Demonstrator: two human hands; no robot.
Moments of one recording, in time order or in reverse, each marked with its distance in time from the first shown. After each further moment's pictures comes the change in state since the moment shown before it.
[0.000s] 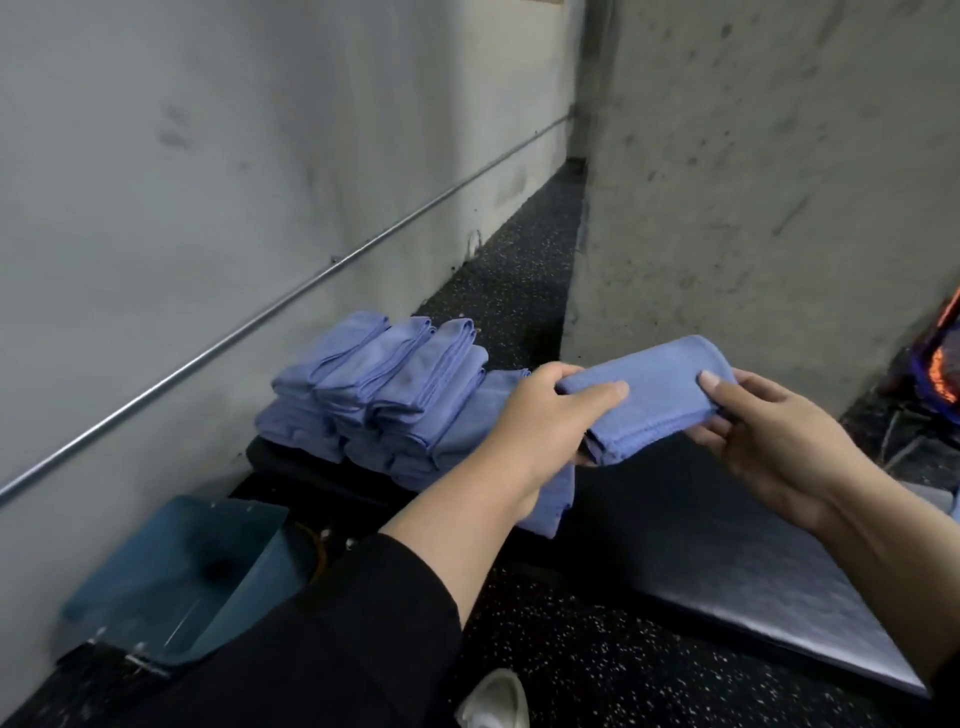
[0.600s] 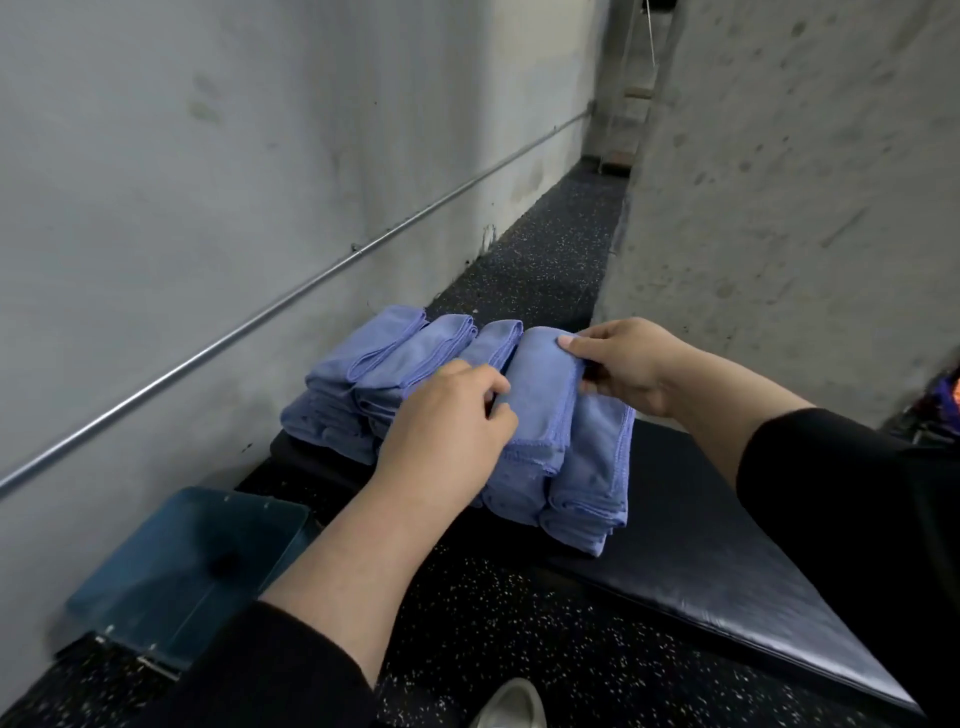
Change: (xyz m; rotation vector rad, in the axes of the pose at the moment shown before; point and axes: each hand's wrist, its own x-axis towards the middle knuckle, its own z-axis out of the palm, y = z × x) left_hand -0.019 -0.006 -0.123 0.894 0.309 0.254; right_hand 0.107 0.030 0.147 -0.536 -0.139 0.122
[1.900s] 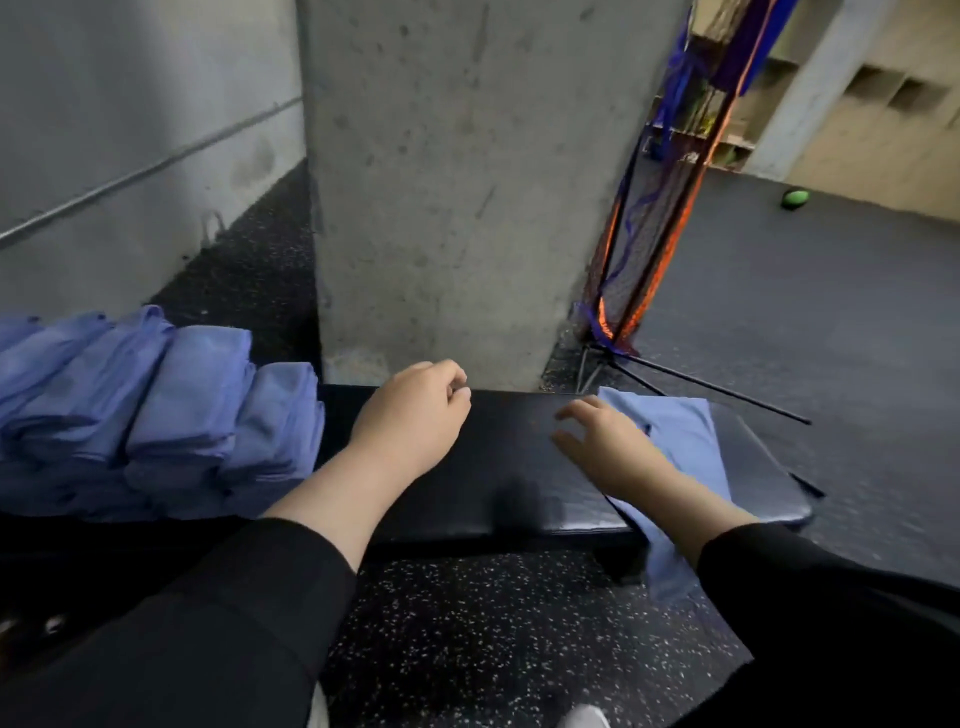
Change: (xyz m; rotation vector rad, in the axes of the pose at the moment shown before) left_hand -0.023 0.189 0.152 -0.099 -0.320 0.325; right_hand -0.229 0.137 -0.237 -1.104 0.489 0.005
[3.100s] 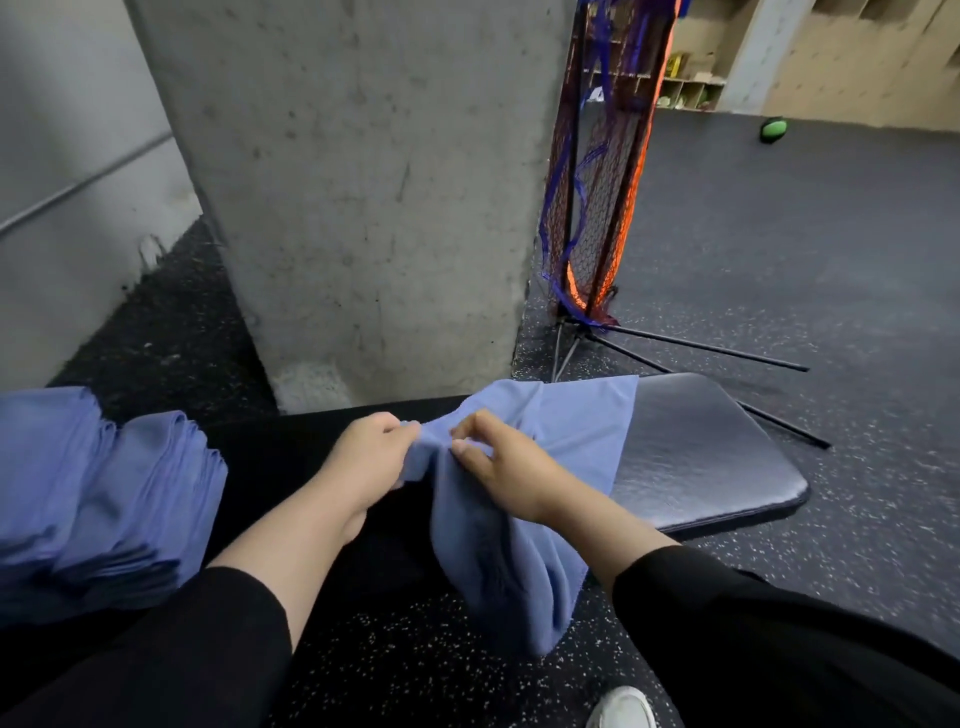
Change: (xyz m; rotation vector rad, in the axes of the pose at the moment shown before) left_hand 0.050 0.011 0.090 -0.577 -0.144 -0.434; right_hand 0.040 0.033 0.061 0.579 -0.112 -0.032
